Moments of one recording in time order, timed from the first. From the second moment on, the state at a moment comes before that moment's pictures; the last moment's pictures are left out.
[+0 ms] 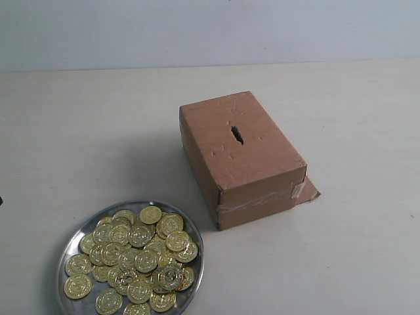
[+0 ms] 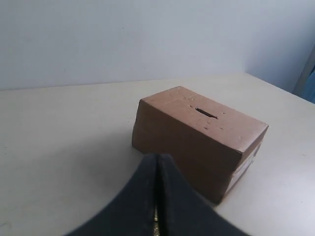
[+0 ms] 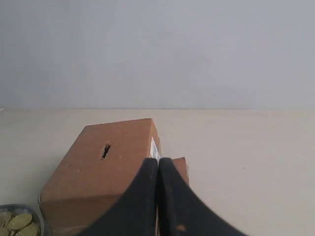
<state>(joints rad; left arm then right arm) -0.73 0.31 0.00 -0.81 -0.14 0.63 0.65 0.19 0.00 1.48 -0.23 -1.30</state>
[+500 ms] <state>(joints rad) -0.73 0.31 0.00 -0.80 -0.10 0.67 0.65 0.16 0.00 1.47 -0.18 -1.32</state>
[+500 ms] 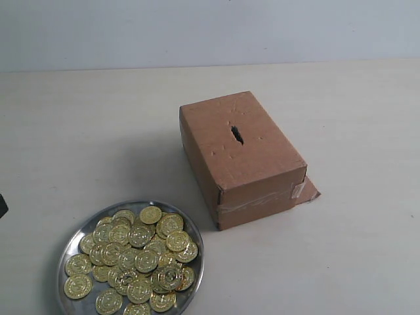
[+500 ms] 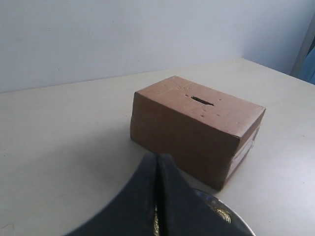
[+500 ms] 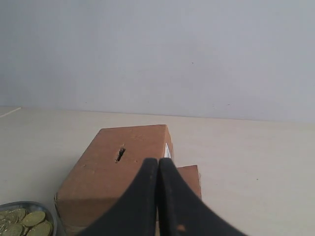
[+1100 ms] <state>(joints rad) -0.73 0.31 0.00 -0.80 -0.10 0.67 0.45 0.08 0.00 1.47 -0.13 -1.33</state>
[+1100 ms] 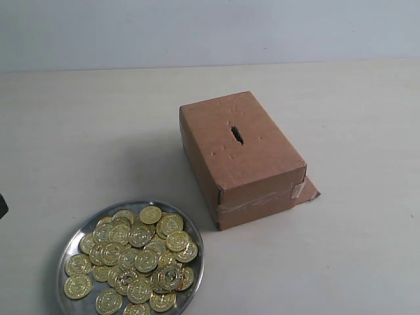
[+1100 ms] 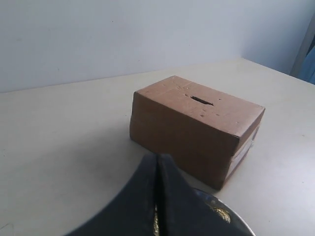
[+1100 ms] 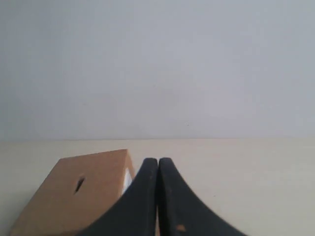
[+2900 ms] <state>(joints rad) -0.73 0.31 0.00 -0.79 -0.10 0.67 0.02 0.01 0.00 0.00 0.35 0.02</state>
